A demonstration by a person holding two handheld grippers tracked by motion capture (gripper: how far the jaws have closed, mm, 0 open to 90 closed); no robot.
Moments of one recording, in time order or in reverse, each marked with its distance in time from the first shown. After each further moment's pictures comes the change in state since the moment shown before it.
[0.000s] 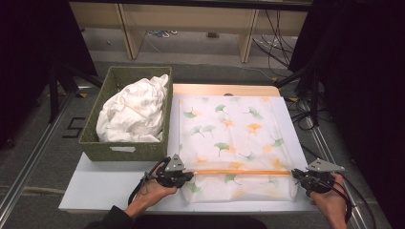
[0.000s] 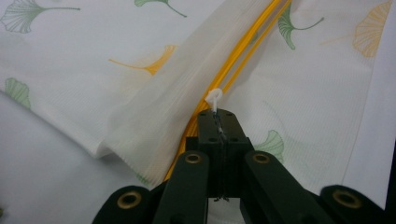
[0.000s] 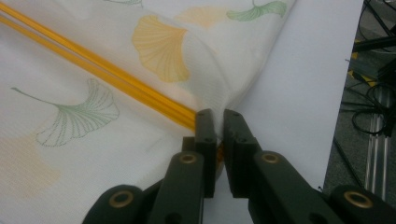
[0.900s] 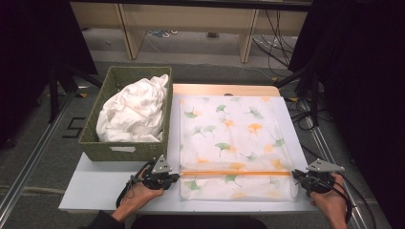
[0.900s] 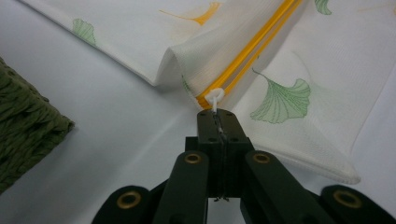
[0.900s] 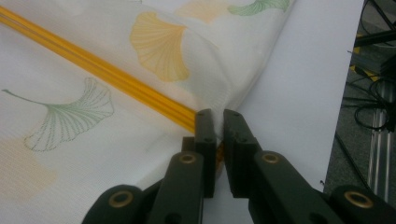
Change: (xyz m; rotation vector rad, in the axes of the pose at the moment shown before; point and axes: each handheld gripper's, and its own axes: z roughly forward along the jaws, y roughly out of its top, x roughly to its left) left arm 0.014 -0.024 -0.023 0.037 0.069 -0.045; right arm 0.000 -0.003 0.001 0.020 -0.003 0.021
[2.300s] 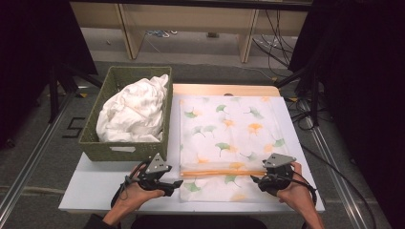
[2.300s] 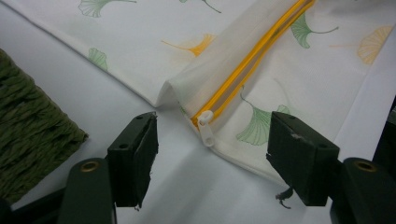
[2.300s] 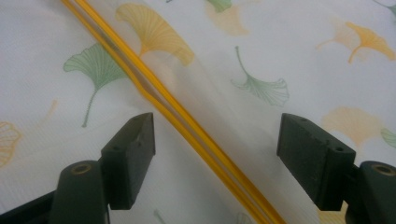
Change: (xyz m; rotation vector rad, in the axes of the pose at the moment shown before) left arm -0.006 0.009 -0.022 -0.066 -0.003 -0.018; right arm 0.086 0.067 0.035 0.032 0.160 -0.255
